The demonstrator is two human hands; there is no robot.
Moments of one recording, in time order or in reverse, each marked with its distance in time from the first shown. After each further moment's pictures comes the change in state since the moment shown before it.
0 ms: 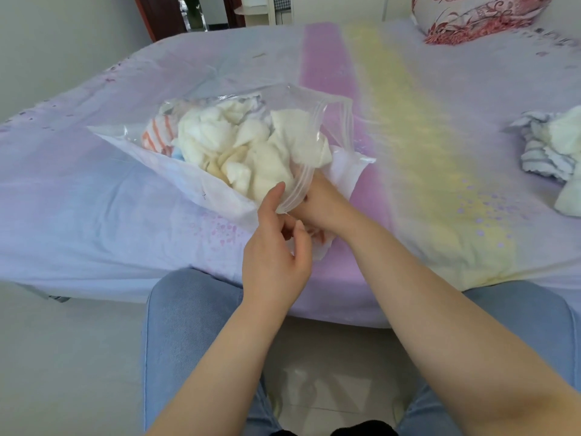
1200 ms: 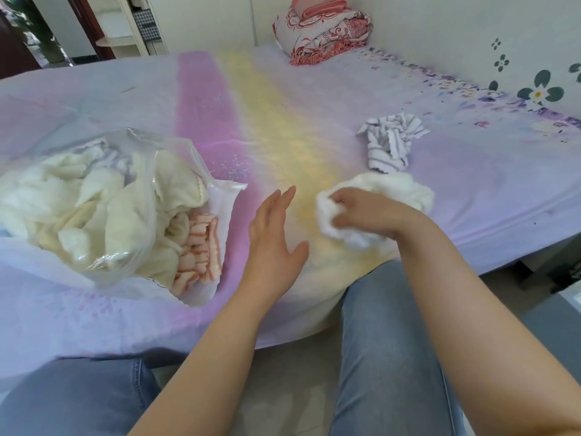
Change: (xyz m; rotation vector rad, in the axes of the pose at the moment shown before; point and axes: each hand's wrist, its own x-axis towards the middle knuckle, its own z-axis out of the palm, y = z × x) left_hand 0.020 0.059 0.130 -0.153 -0.542 0.146; right_hand -0.140 0.077 -0.192 -0.202 0.024 0.502
